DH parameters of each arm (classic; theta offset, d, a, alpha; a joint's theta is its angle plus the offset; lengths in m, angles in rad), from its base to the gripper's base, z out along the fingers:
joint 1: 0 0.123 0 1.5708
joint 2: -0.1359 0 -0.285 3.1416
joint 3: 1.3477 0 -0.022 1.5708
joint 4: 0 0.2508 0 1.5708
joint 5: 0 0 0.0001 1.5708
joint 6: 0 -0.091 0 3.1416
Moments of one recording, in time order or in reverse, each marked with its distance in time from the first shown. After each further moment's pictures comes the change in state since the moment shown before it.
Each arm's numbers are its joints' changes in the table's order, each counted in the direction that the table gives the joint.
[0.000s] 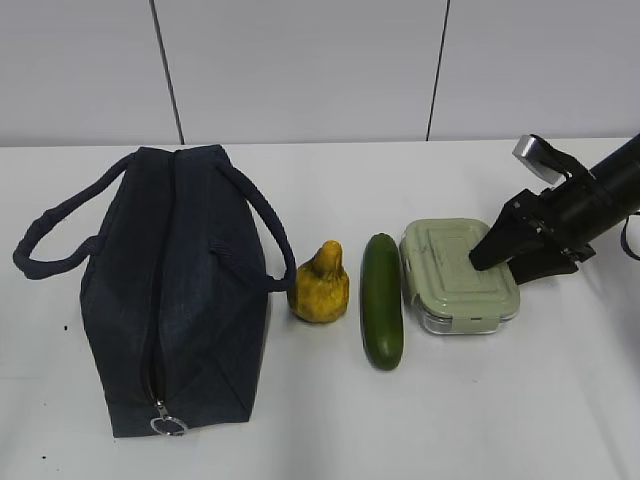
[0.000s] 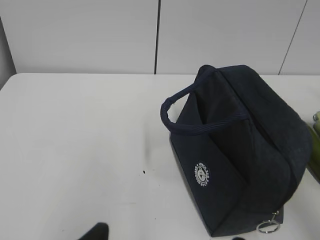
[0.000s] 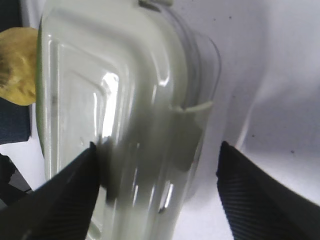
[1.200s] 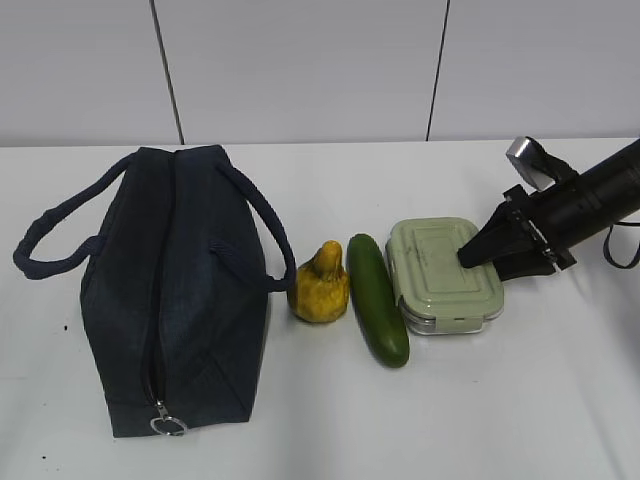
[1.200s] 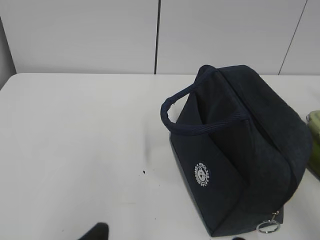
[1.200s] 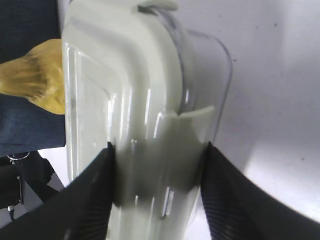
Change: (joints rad) left arm 0.000 0.000 0.000 0.000 0.000 0.000; right arm 0.000 -0.047 -0.003 0.105 -0.050 0.026
